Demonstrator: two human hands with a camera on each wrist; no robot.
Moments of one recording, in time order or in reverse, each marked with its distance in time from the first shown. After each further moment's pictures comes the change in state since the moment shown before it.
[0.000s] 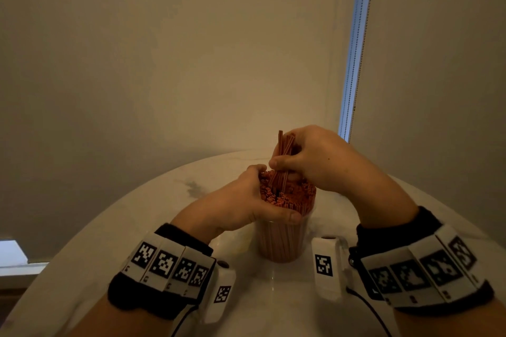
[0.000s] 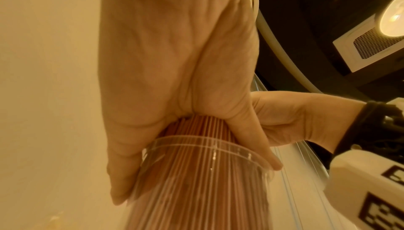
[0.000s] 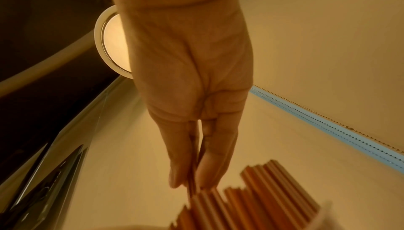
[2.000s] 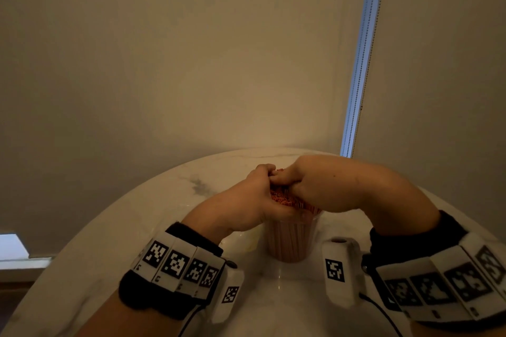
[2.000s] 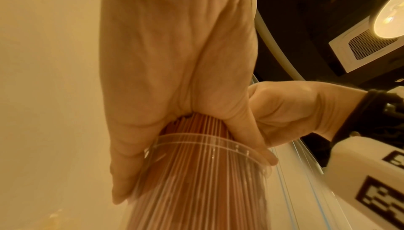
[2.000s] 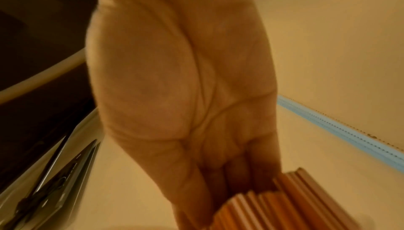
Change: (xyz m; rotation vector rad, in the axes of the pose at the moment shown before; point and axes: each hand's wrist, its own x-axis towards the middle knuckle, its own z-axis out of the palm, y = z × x) left_hand -0.004 0.001 0.003 0.054 0.047 0.034; right_hand -0.021 -0.022 0.005 -0.556 -0.501 -0.046
